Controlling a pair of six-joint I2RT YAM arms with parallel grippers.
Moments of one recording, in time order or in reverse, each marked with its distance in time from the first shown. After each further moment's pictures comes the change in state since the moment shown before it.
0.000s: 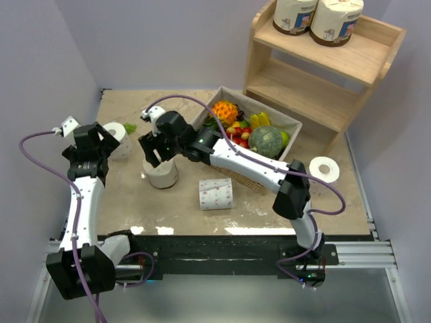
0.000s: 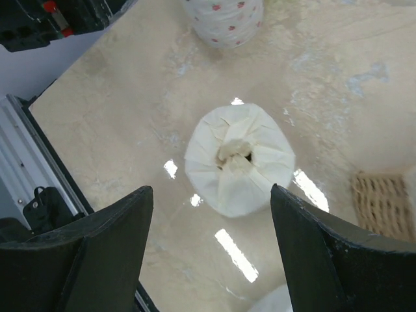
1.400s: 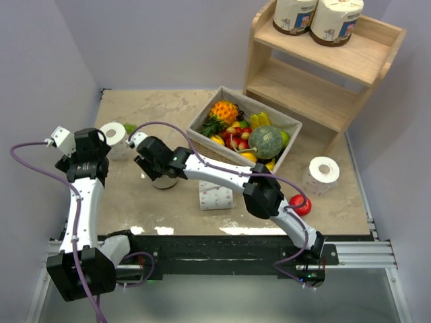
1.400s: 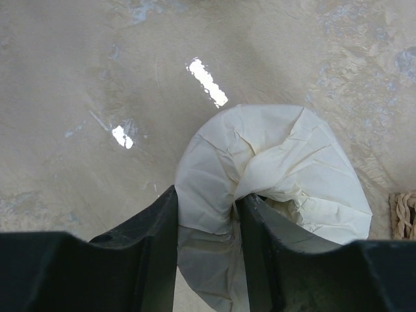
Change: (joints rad) left arm 0.006 -0.012 0.000 -0.113 -0.279 -0.136; right arm 0.086 0.346 0.169 -0.008 0.152 -0.093
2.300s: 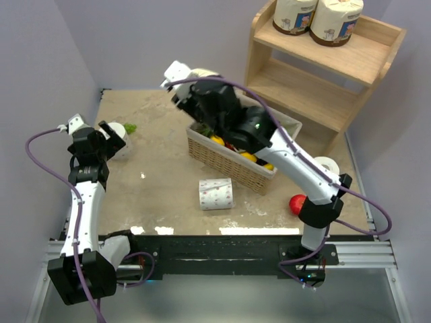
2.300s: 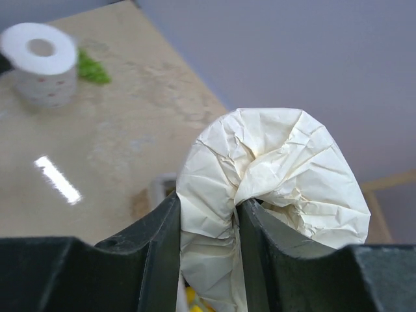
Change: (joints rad) left arm -0.002 -0.028 -0.045 0.193 0.420 0.178; right arm -0.063 -0.531 0.097 -0.194 0.268 -0.511
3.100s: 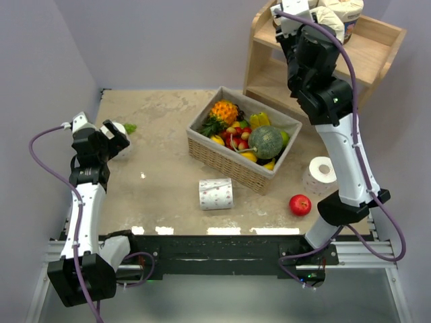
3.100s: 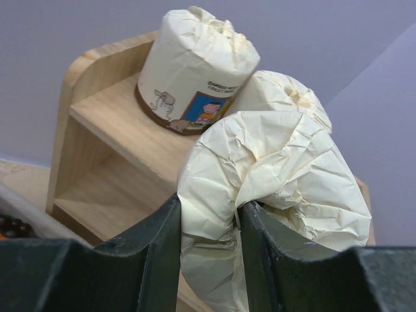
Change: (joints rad) left arm -0.014 -0.017 -0.014 0.044 0.109 0.026; right arm -0.505 -0.149 0.109 0.086 0.254 -0.186
